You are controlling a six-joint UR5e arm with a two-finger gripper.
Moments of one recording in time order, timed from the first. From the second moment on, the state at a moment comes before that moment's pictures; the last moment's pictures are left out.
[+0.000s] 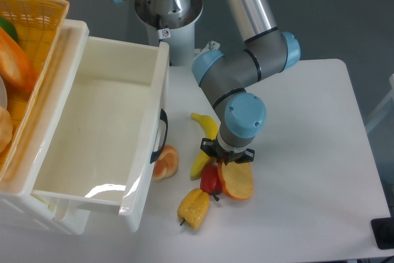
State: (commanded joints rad) arm 2.51 -2.08 -1.58 -1.14 1.54 0.72
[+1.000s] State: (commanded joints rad) arm 2.53 -1.87 -1.45 -1.27 1.36 0.92
